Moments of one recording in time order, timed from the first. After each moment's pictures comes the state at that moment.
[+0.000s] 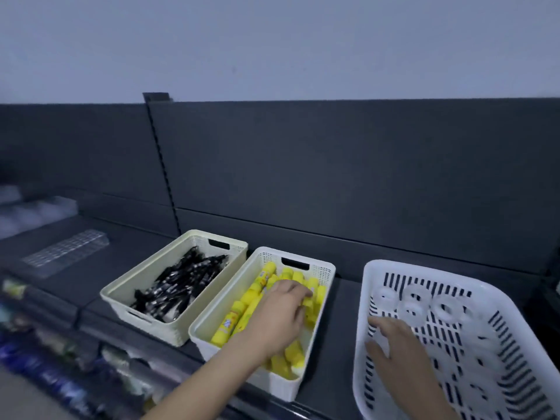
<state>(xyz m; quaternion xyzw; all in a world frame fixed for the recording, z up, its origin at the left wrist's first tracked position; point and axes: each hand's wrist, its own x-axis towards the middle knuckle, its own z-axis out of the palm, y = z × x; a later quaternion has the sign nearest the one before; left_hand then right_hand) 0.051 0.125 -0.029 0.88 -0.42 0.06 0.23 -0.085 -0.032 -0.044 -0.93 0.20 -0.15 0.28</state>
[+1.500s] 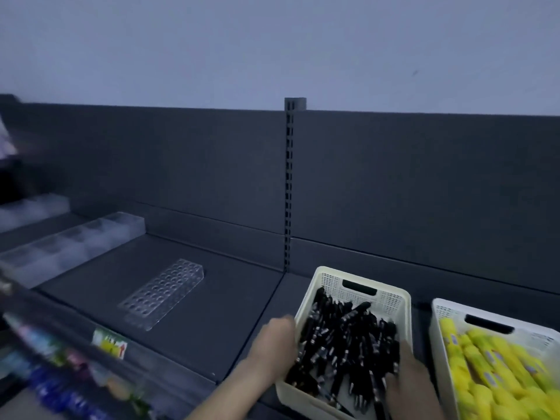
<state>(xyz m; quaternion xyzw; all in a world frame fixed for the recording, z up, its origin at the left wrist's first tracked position) 0.298 0.398 -0.040 0.95 -0.25 -0.10 0.13 0.177 0.242 -0.061 -0.89 0.36 -0.05 0.29</state>
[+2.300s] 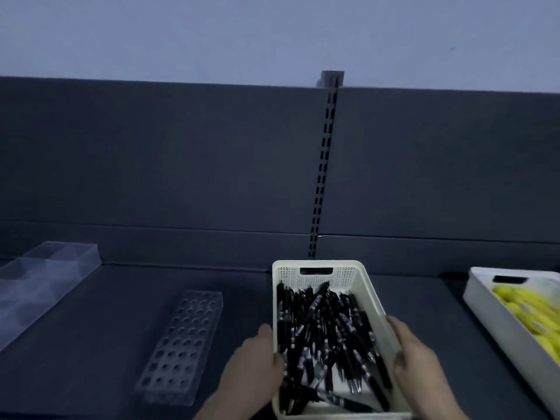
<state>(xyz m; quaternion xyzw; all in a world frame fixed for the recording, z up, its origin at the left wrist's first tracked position) 0.440 0.542 -0.048 0.88 -0.37 -0.21 0.21 0.280 0.382 -0.044 -0.84 0.43 -0.13 0.30</state>
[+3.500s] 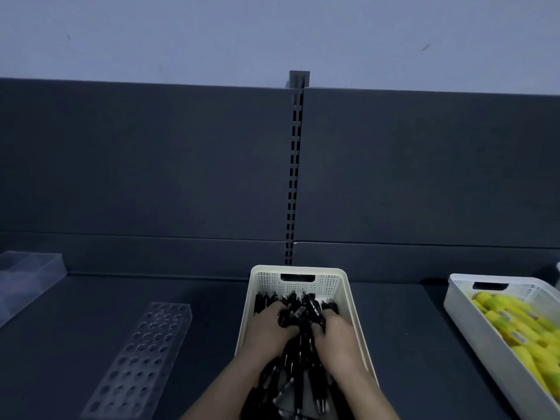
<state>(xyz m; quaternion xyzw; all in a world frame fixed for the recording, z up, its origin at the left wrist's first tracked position) 0.456 0.437 -0.076 0.84 -0.31 -0.23 0.38 0.360 0.356 -0.074 -0.85 0.43 -0.11 0.28</state>
